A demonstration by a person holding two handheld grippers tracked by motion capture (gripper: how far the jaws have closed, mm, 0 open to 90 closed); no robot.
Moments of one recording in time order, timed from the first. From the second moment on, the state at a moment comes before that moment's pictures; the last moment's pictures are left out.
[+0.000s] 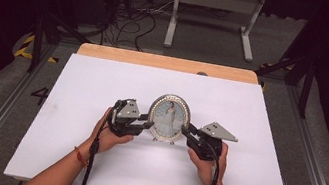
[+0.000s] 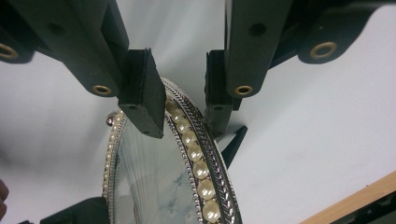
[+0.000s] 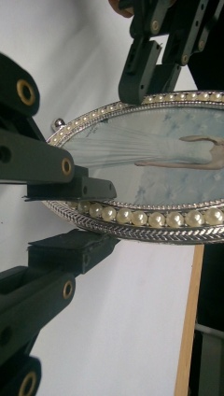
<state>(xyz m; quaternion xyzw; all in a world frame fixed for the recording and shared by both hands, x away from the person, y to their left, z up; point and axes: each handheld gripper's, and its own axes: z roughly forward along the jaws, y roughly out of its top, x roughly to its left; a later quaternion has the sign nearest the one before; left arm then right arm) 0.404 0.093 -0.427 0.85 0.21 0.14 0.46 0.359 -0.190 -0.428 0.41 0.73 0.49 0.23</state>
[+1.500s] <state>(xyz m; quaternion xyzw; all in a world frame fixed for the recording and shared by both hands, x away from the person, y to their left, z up) 0.384 0.113 -0.423 0.86 0.21 0.19 0.43 0.353 -0.194 -0.419 0.33 0.80 0.43 0.24</state>
